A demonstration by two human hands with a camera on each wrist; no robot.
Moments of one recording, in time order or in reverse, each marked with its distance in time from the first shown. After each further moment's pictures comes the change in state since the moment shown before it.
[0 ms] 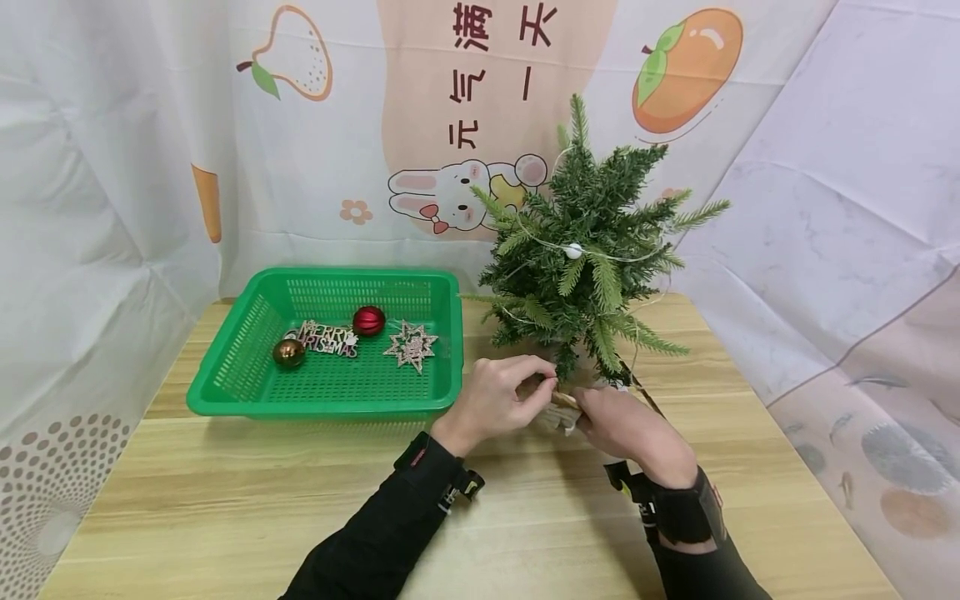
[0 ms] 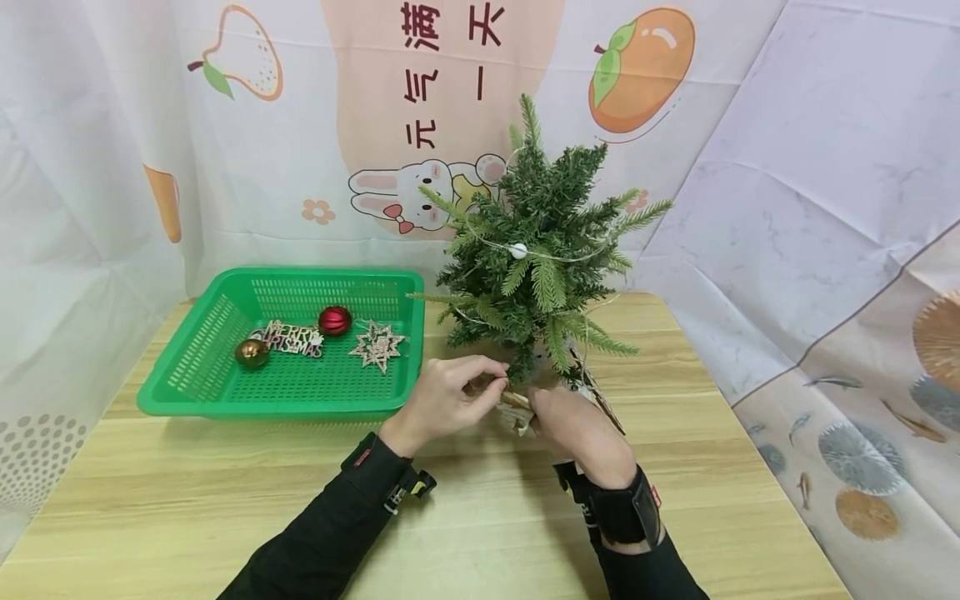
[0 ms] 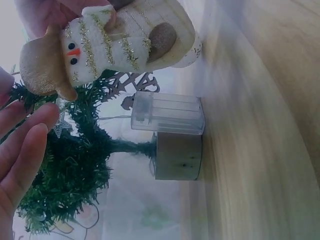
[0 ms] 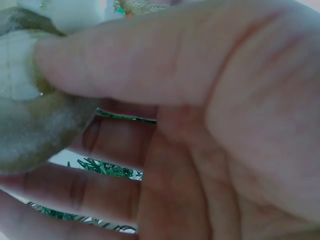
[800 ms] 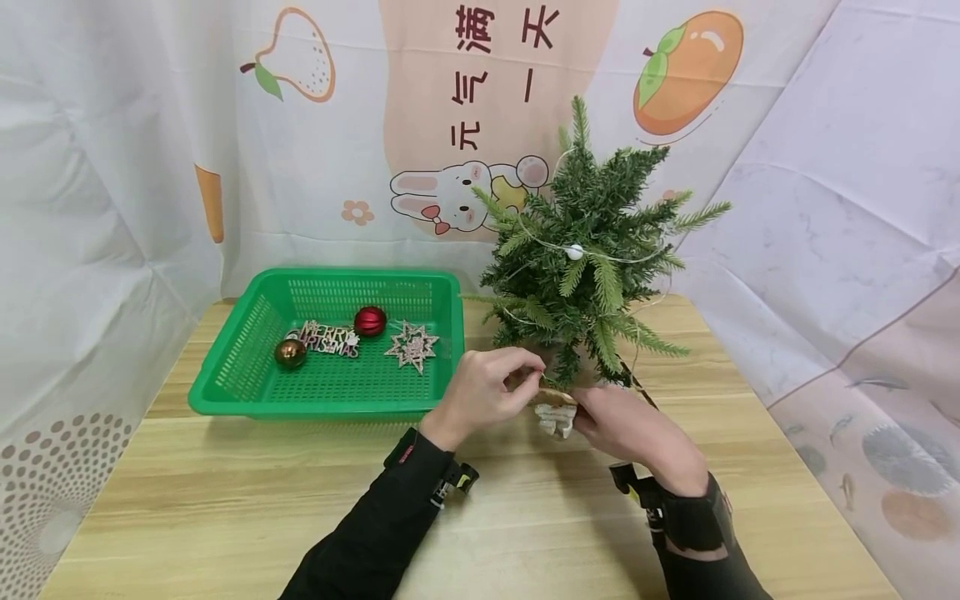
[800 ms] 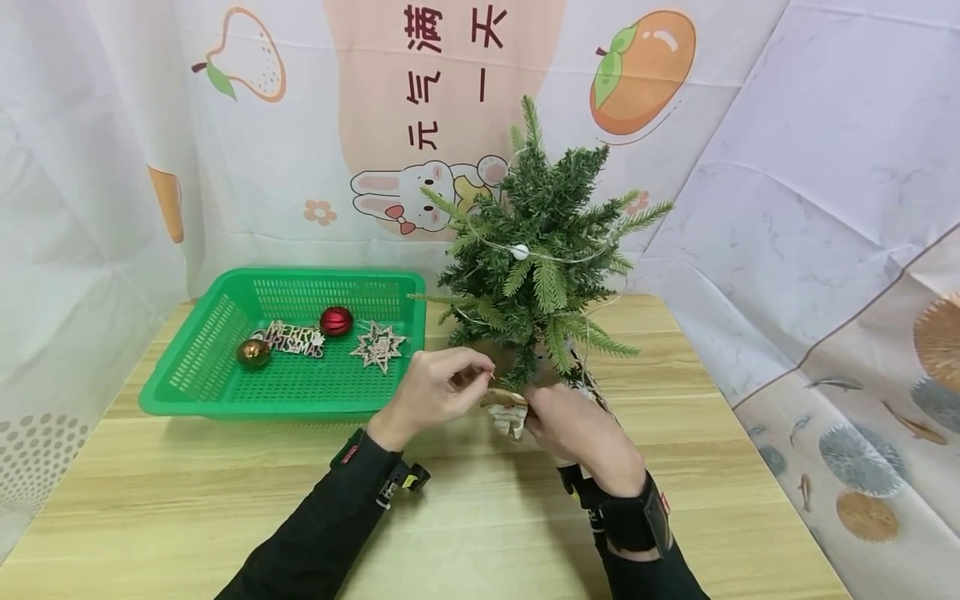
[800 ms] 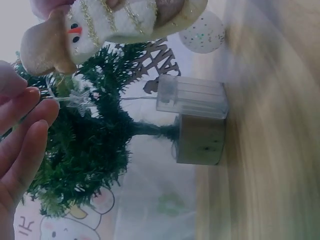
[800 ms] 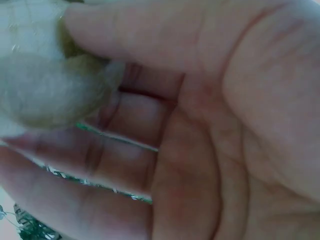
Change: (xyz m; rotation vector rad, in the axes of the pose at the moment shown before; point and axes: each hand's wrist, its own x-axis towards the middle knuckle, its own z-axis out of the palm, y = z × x) left_hand 0.002 -0.005 -0.016 -0.010 0.033 0.000; right_hand -0.008 -0.002 -0.007 0.013 0.154 -0.172
